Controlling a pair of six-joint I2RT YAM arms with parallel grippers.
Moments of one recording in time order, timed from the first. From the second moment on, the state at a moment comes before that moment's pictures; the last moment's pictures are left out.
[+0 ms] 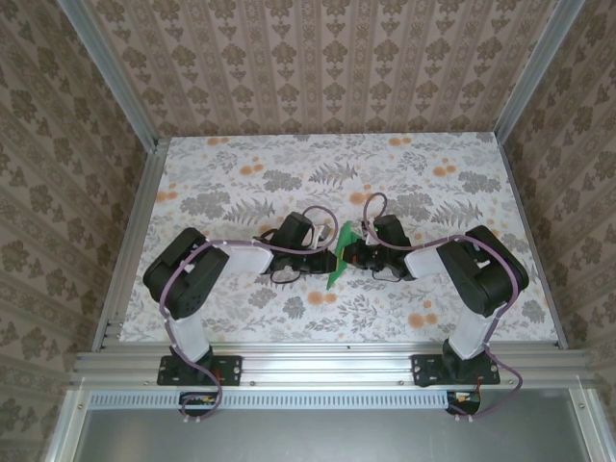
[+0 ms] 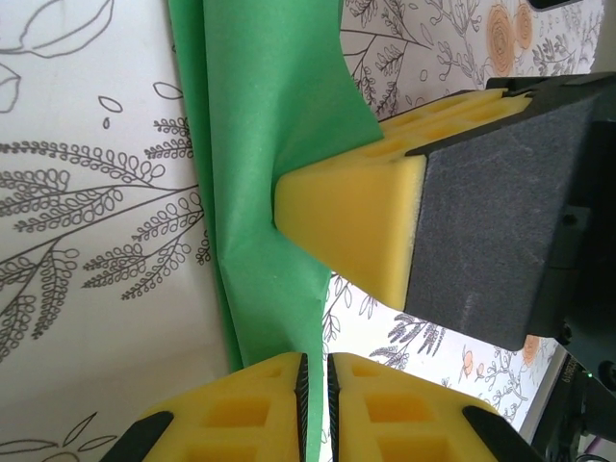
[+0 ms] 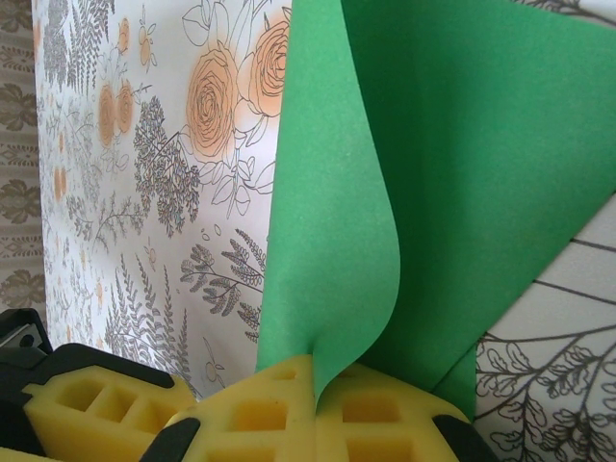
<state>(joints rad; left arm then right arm) -0.77 1.82 0.85 0.11 0.54 -0.65 0.42 1.77 0.62 0.39 -0.47 0.78</state>
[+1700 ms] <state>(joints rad) -0.77 1.84 0.83 0.14 0.64 -0.67 0.41 1.79 0.53 0.60 -0.48 0.78</state>
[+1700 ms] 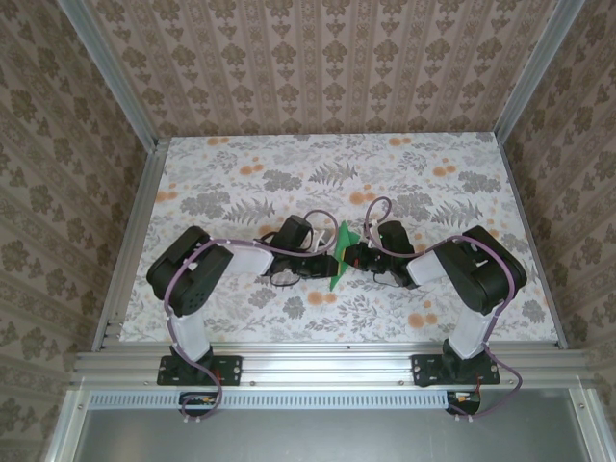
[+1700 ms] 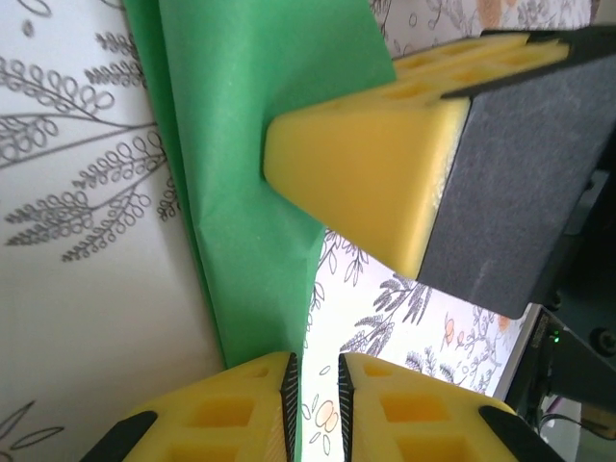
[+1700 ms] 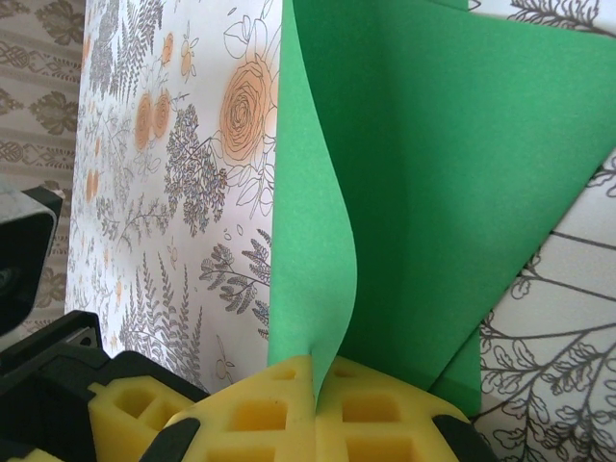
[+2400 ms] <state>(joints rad) -0.83 1.77 0.83 0.07 0.58 -0.64 0.41 1.79 0.53 0.60 -0.48 0.79</state>
